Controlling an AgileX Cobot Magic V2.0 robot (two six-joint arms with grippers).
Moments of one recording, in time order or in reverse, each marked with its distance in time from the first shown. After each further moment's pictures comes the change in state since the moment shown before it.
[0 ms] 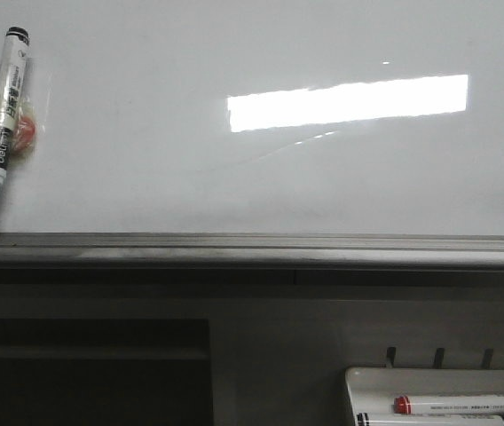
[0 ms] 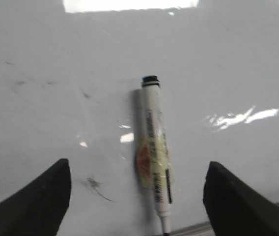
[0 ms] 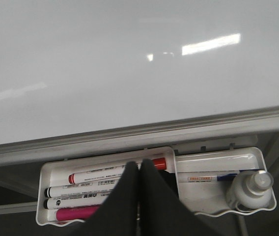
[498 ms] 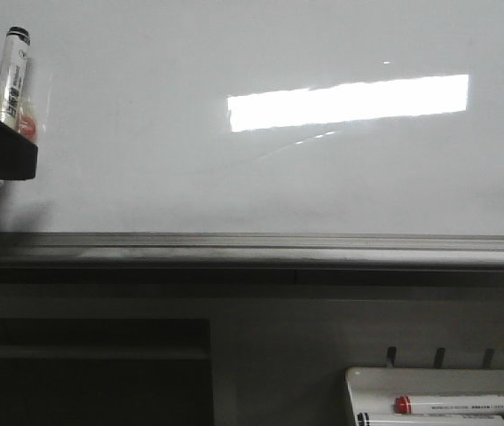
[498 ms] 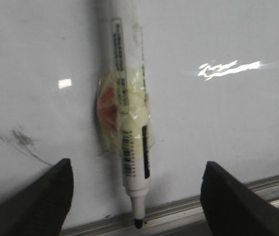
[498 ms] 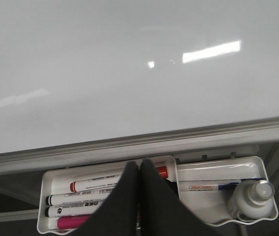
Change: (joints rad) left arm -0.131 0.352 0.000 -0.156 -0.153 0.000; right arm 0.005 0.000 0.000 0.000 -0.027 -0.004
